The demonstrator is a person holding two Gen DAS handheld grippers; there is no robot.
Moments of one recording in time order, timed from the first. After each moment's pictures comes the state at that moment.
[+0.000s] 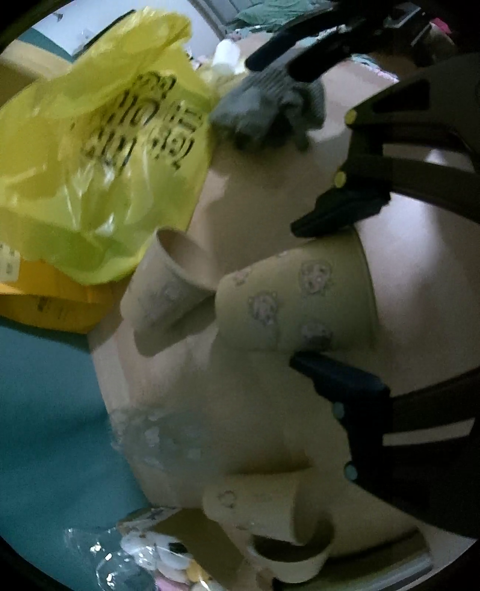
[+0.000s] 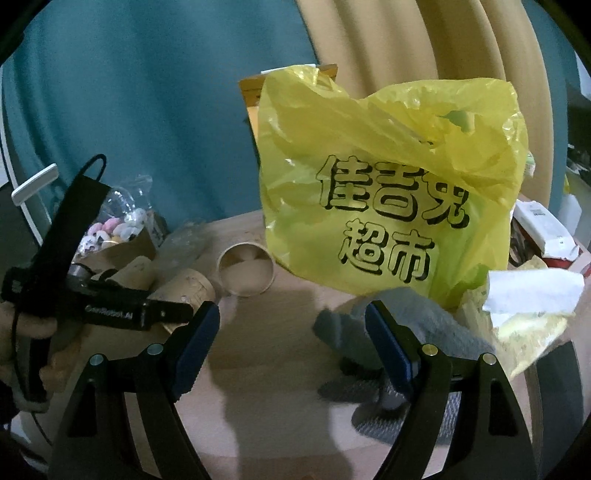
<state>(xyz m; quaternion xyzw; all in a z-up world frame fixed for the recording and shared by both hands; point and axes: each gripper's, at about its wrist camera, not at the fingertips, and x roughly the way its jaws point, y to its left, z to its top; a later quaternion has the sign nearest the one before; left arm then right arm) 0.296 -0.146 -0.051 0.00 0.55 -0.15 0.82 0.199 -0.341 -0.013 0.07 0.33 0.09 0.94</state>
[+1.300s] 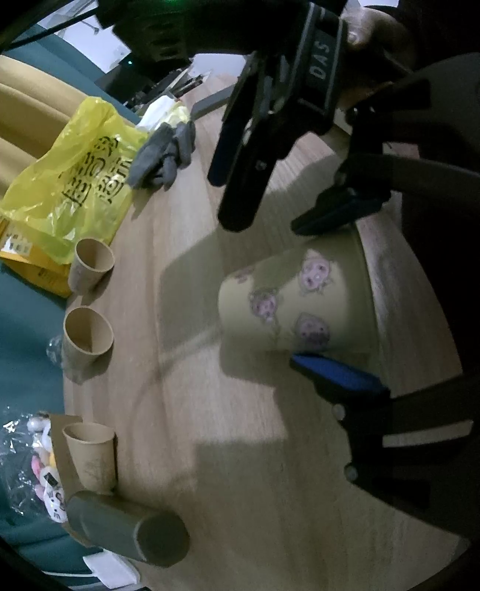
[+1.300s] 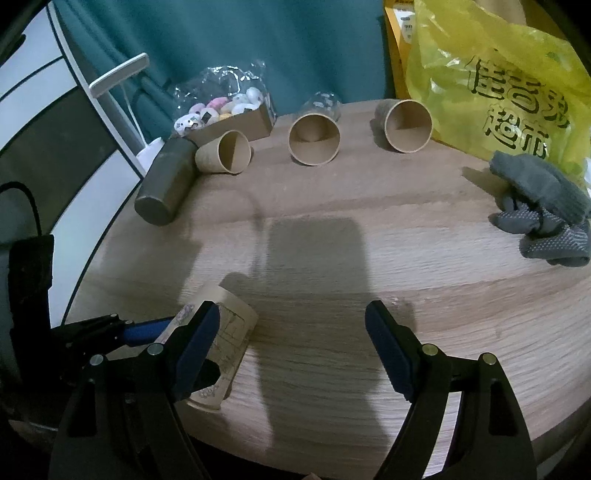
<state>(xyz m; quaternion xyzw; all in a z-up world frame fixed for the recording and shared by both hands) 0.071 -0.067 -0.076 -0.08 0.50 -0.15 0.85 0.103 -0.209 -0.044 0.05 0.46 0.21 0.86</state>
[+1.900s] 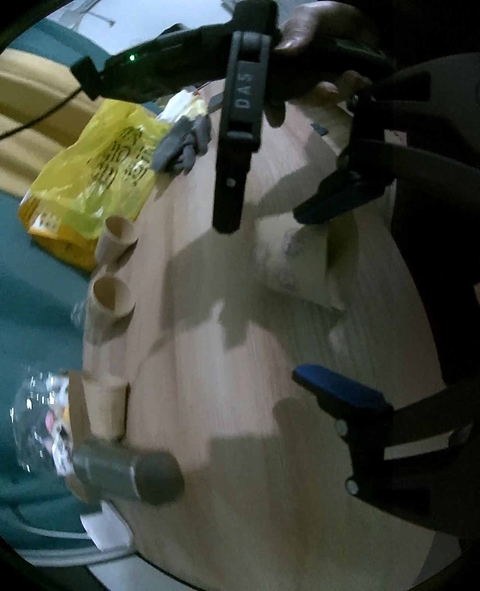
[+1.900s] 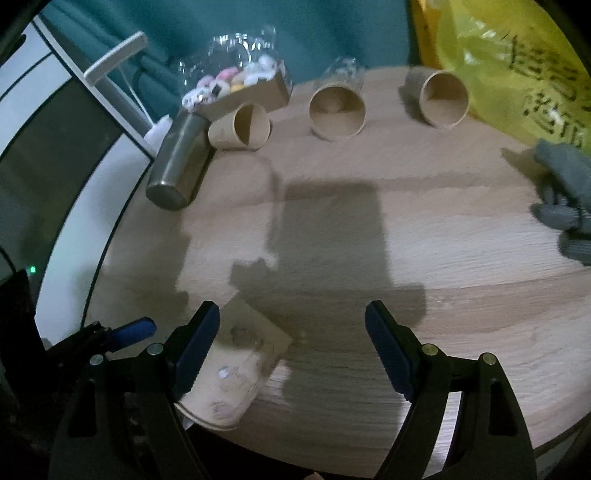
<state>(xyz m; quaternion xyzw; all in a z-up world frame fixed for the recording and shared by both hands) 0.035 -0.015 -0.059 -0.10 0.47 -0.11 0.87 0.132 -0.183 -0.047 0.07 0.53 0.24 0.81</state>
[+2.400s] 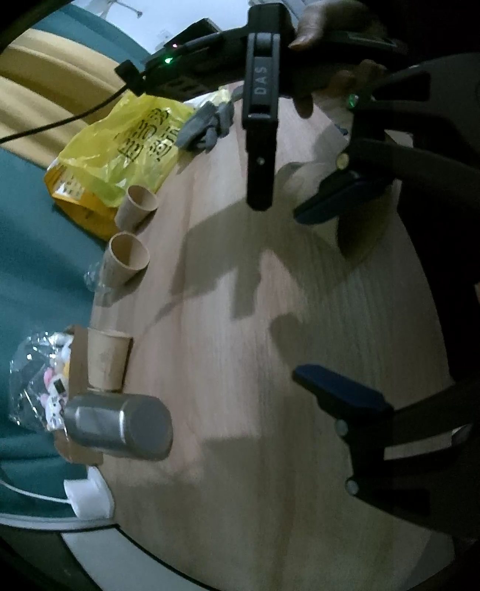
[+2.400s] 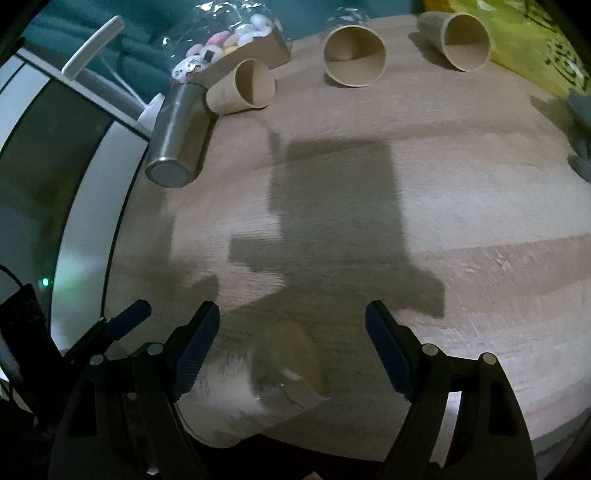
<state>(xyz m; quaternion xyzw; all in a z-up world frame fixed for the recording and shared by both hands) 0.032 0.026 -0.063 -0.13 0.45 -0.10 0.88 0.132 -0.164 -0.063 0.11 0.60 0.23 0.76</state>
